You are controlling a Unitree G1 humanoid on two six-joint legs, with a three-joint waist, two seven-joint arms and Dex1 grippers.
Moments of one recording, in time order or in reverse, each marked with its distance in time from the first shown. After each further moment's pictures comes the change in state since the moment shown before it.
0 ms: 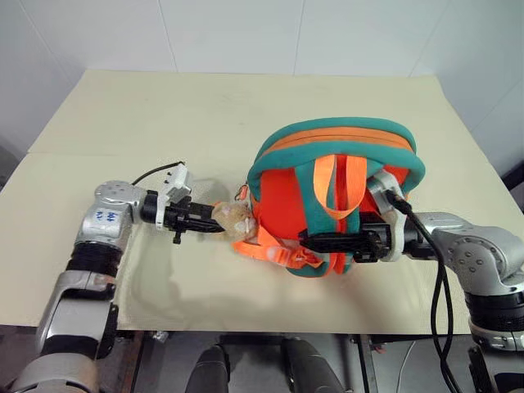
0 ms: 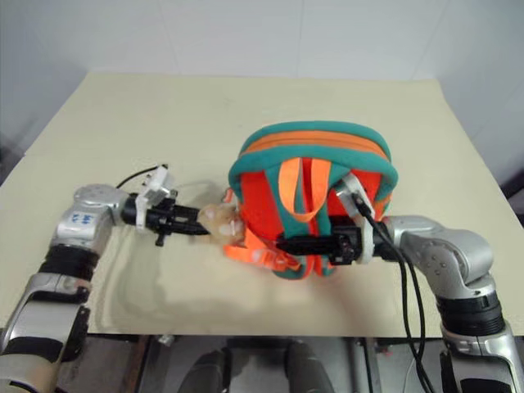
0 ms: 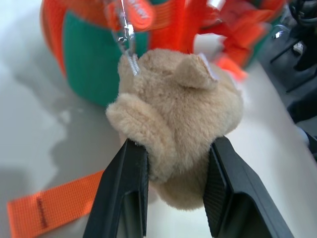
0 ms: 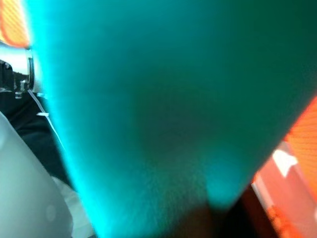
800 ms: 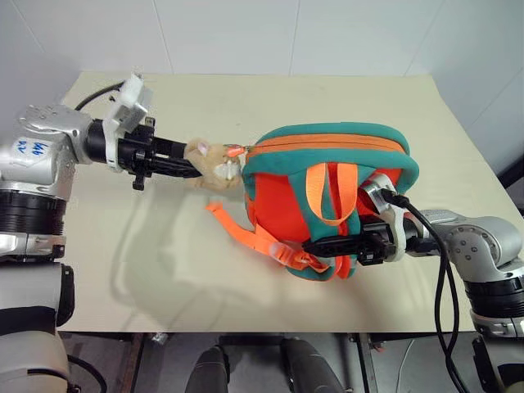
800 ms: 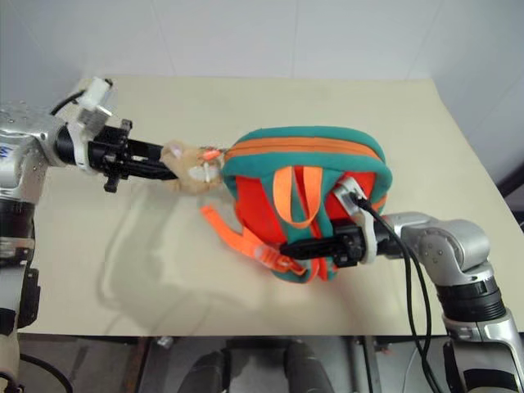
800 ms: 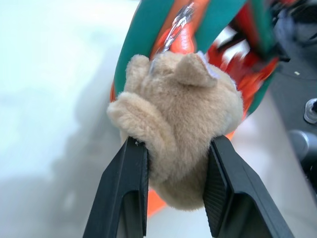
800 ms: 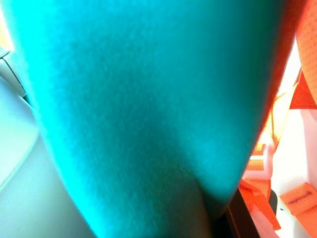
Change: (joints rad) left arm -0.320 0.162 -0.091 0.159 -0.052 0.096 -0.017; right arm -0.086 -0.029 0.117 0.129 -0.009 0.095 0.141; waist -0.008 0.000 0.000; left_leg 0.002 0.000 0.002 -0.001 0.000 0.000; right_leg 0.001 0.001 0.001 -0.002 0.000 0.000
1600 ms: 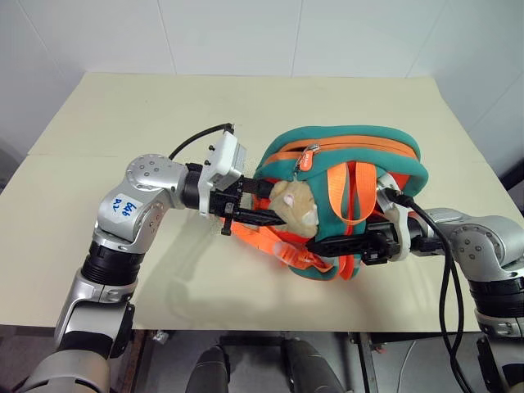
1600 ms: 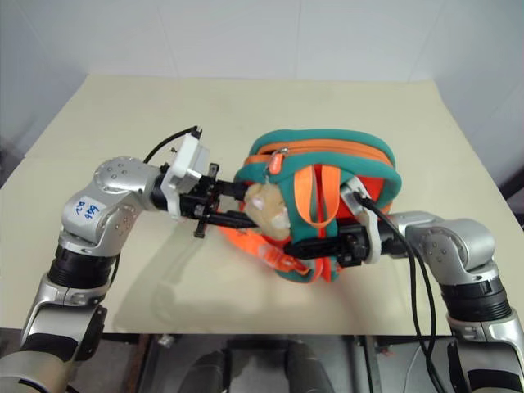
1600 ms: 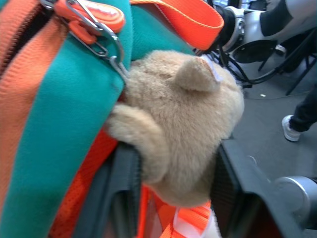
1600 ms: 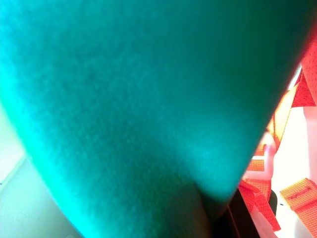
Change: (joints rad) left arm 0.243 -0.292 0.021 -0.658 -0.138 0.120 0.288; right arm 0.004 -0.031 -0.003 0.006 -0.008 -0.002 0.025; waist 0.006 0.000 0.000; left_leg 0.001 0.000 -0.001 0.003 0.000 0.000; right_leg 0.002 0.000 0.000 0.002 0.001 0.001
